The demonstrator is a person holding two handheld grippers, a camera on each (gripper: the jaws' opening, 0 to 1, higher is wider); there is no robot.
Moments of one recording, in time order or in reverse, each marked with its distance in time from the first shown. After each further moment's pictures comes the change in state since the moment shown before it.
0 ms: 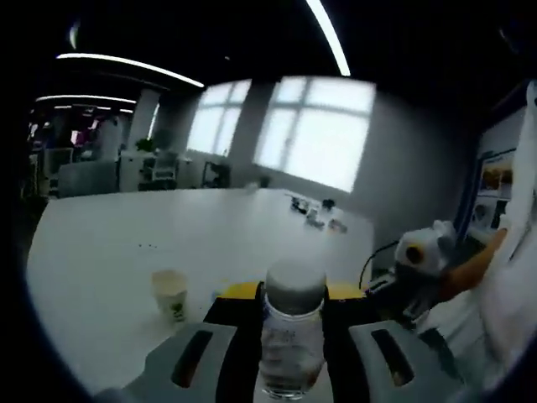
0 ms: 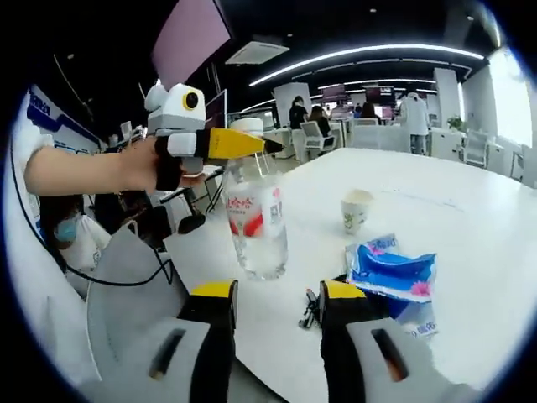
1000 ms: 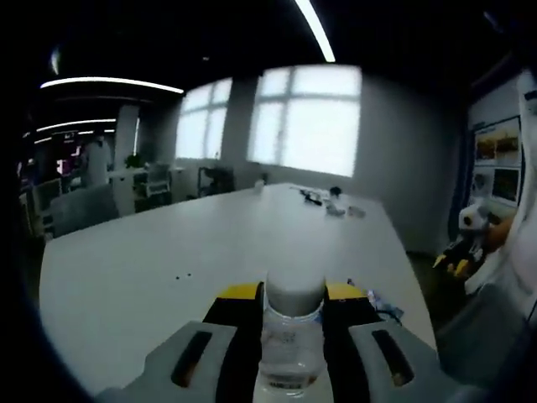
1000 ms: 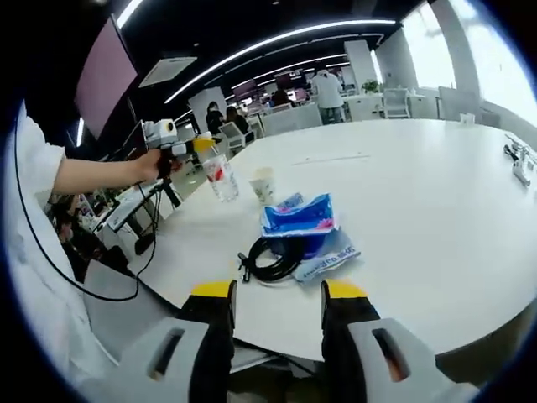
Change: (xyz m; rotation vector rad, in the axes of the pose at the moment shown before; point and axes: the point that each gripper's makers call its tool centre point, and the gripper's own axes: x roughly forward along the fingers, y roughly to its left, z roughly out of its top) left arm 0.034 0.157 0.025 0.112 0.016 -0.031; right arm -0.072 -0.059 -0.043 0.269 0.005 -0.280
